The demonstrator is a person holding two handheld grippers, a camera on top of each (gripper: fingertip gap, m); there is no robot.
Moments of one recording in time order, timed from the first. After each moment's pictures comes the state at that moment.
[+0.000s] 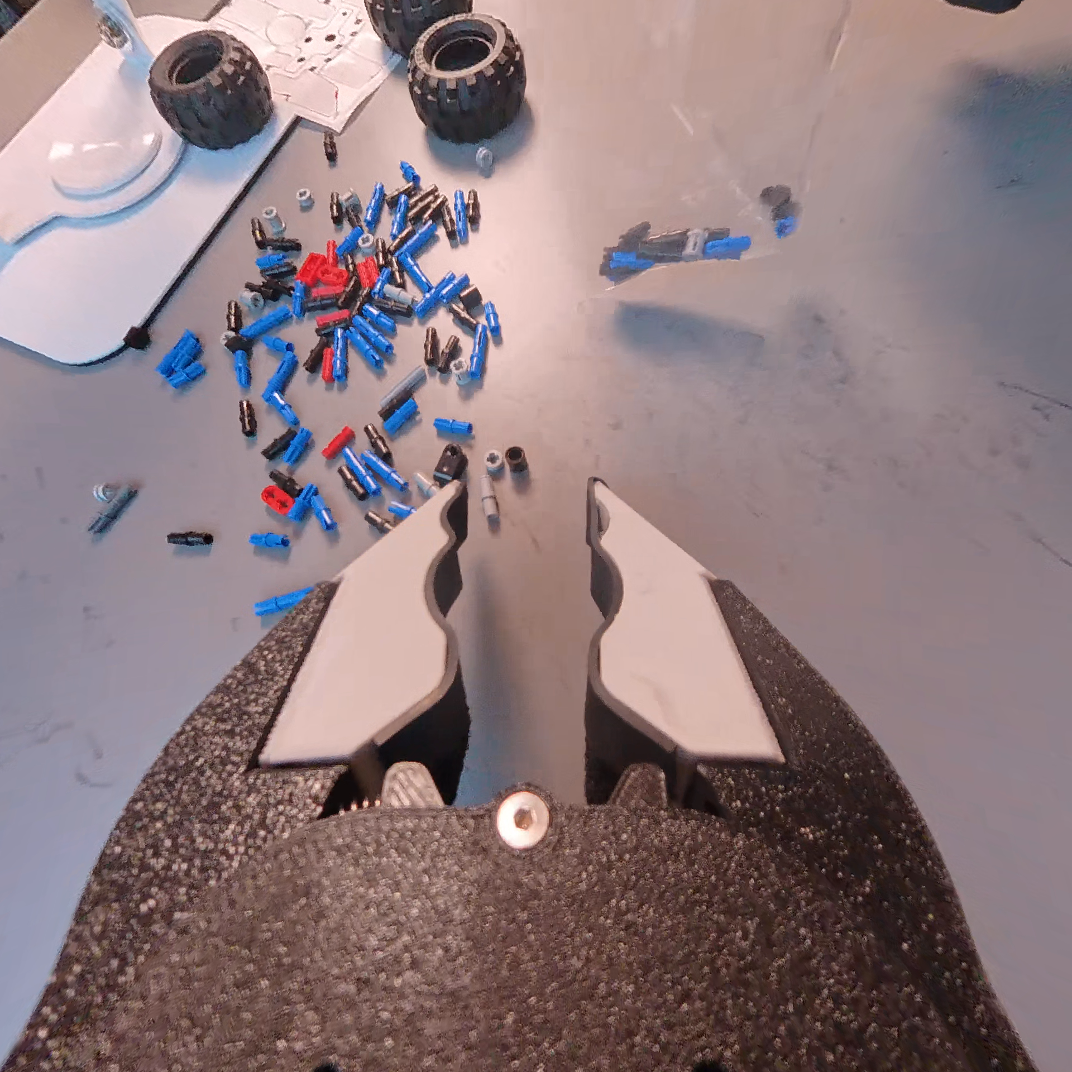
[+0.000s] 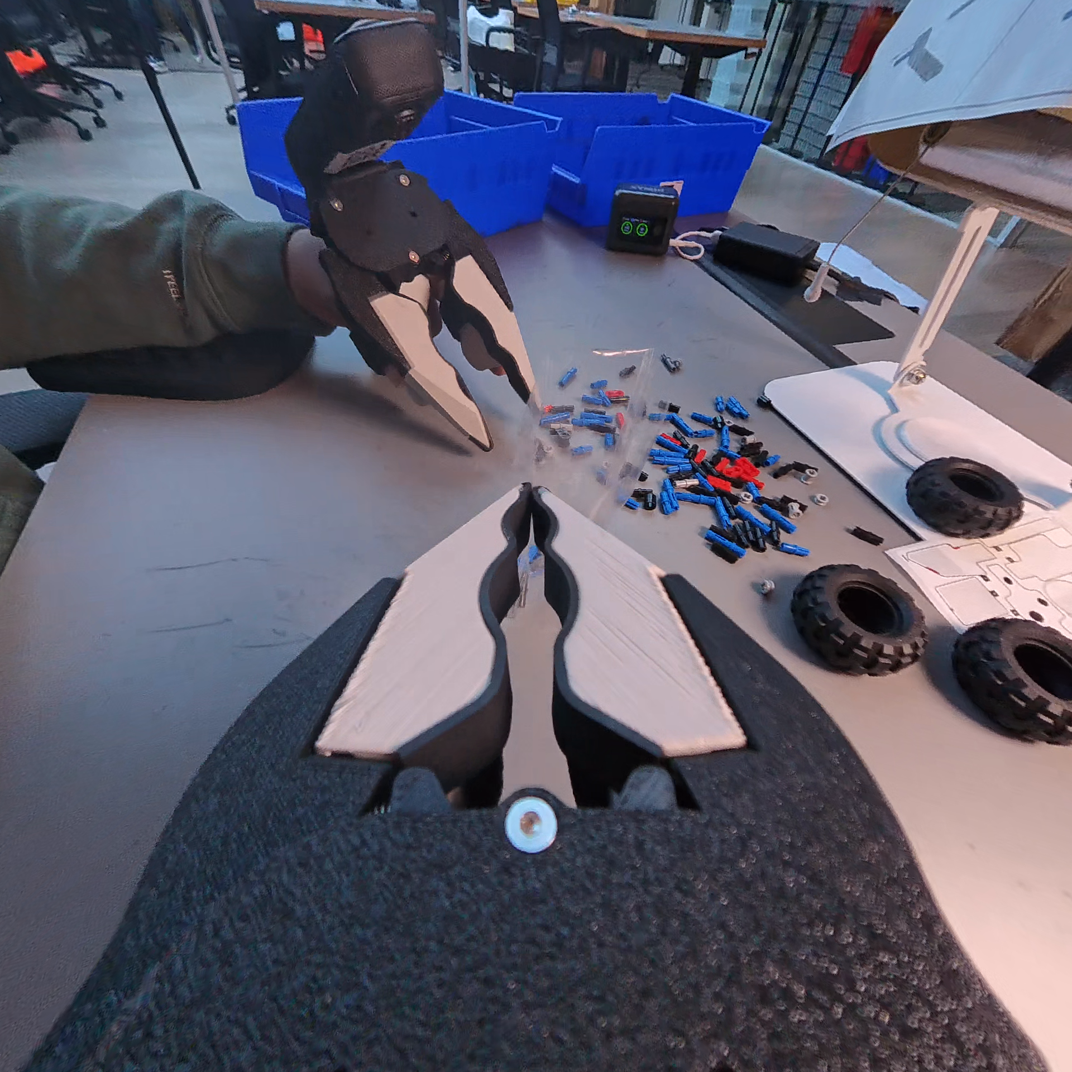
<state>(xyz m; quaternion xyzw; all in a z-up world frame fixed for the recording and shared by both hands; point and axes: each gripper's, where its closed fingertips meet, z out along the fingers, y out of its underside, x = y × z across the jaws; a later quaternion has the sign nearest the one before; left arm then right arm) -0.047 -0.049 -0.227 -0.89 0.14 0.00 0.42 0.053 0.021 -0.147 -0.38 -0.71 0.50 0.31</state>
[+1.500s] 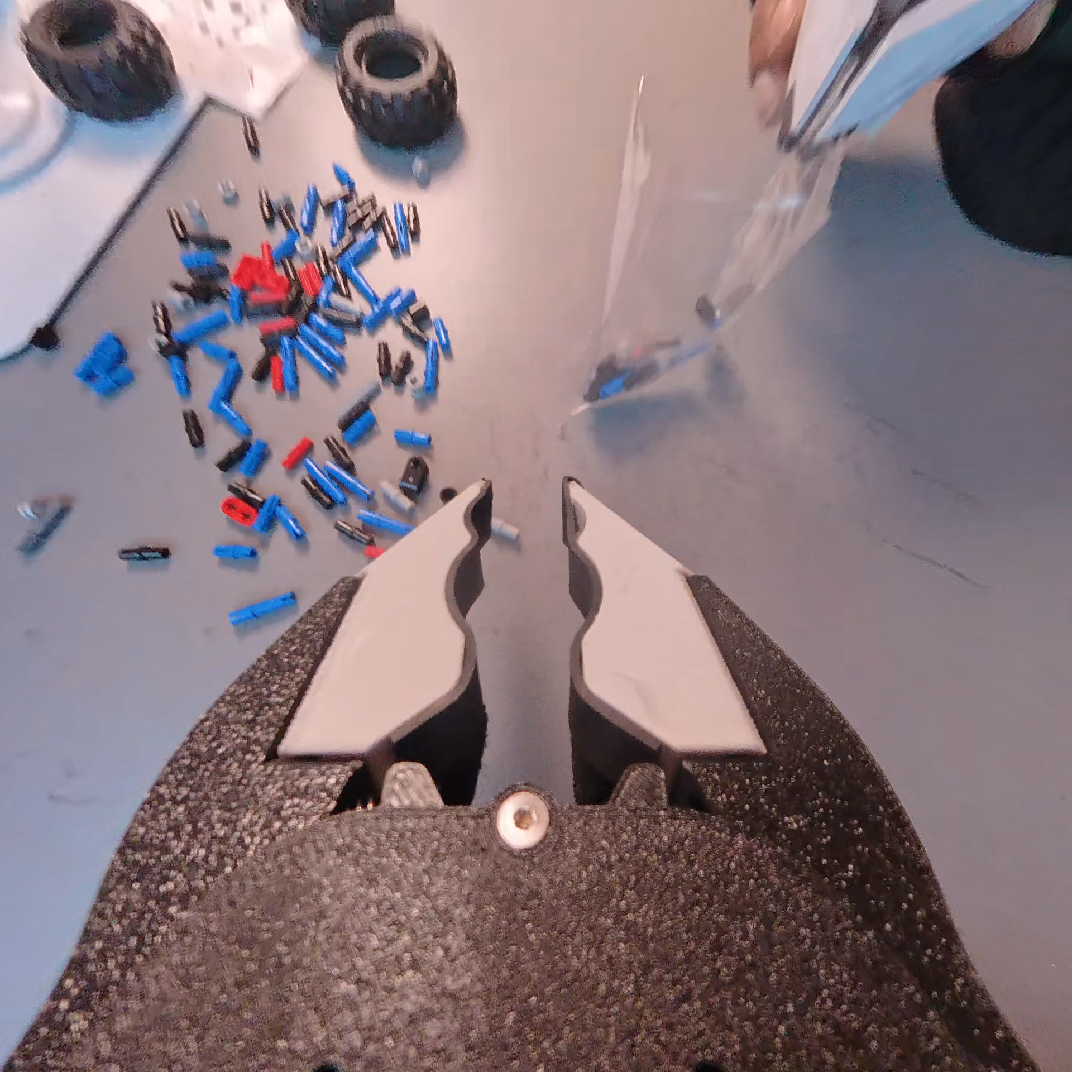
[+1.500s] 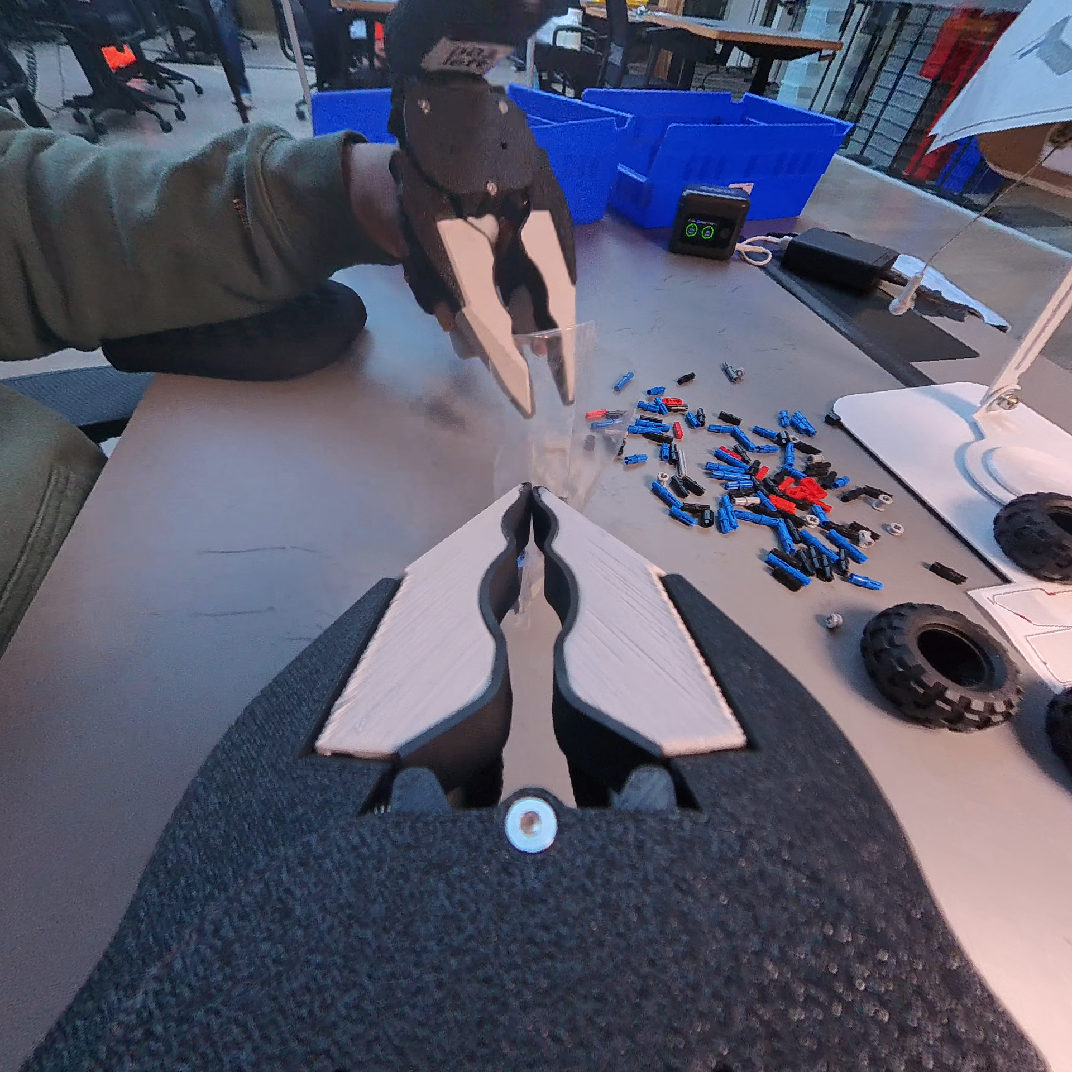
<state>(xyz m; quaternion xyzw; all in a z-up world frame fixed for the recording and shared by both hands) -0.036 -0.059 -0.206 -0.91 0.15 -0.09 0.38 0.057 -0.004 -0.154 -0.35 -0.73 0.51 0.29</state>
